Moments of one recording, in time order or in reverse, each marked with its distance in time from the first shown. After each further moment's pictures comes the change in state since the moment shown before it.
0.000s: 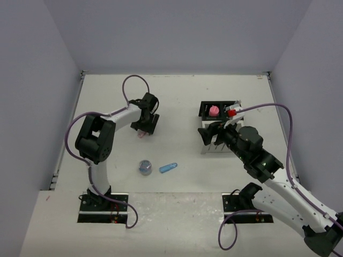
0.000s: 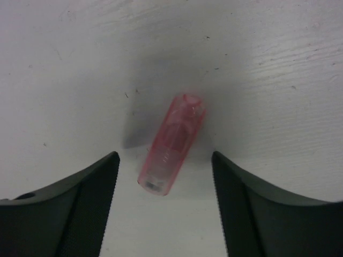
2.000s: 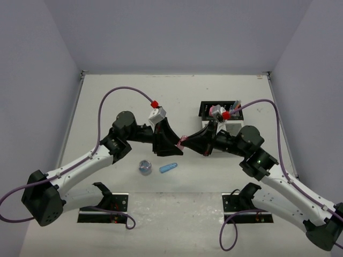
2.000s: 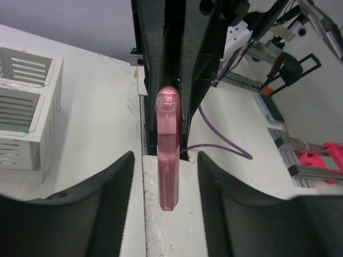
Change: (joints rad) left arm -0.250 -0.812 -0.562 1.093 1.171 -0.337; right arm 0.073 0.073 0.015 0.311 -0.676 0.227
